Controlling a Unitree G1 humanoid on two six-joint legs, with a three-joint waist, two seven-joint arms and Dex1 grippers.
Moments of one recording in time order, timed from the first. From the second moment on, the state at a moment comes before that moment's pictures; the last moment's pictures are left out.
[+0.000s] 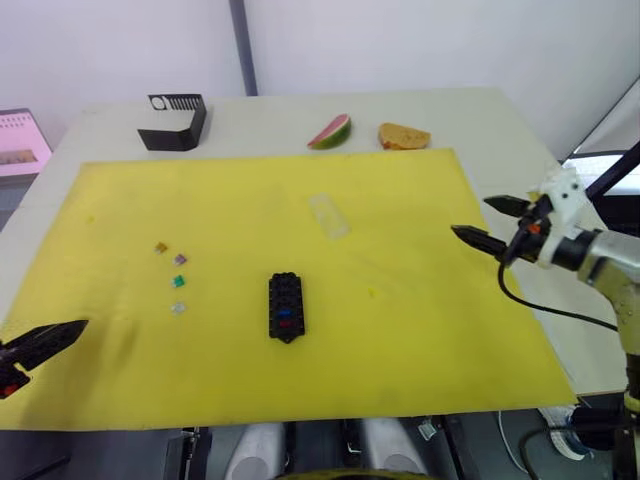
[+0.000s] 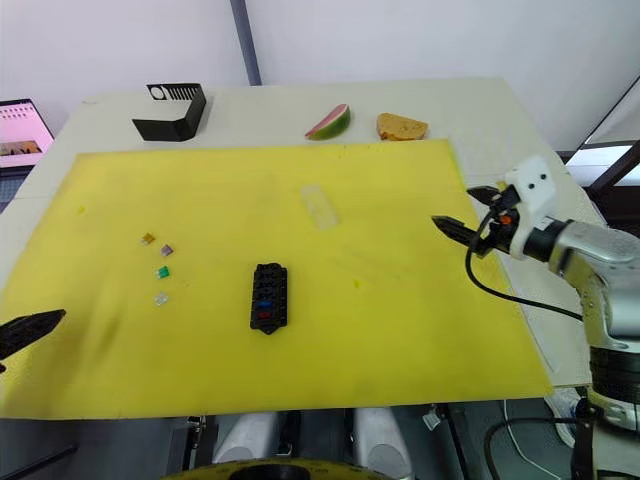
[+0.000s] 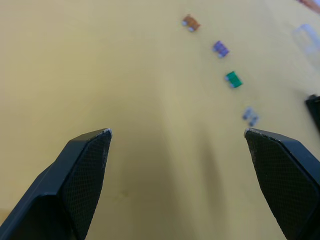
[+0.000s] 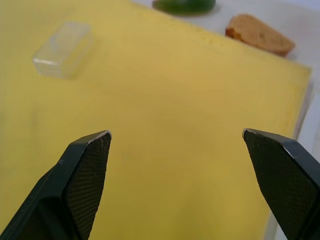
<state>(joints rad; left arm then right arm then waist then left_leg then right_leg) 0.34 0.90 0.86 0.06 -0.86 0.96 -1.03 -0.31 -0.84 -0.27 -0.16 0.45 0.65 0.84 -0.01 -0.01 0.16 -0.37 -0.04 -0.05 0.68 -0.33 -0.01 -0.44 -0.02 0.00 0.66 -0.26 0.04</state>
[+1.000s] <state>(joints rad) -0.43 0.89 0.75 0.69 -0.93 1.44 -0.74 -0.75 -0.52 0.31 -0.28 0.41 0.59 0.96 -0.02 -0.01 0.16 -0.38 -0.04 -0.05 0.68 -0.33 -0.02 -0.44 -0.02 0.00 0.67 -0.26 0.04</state>
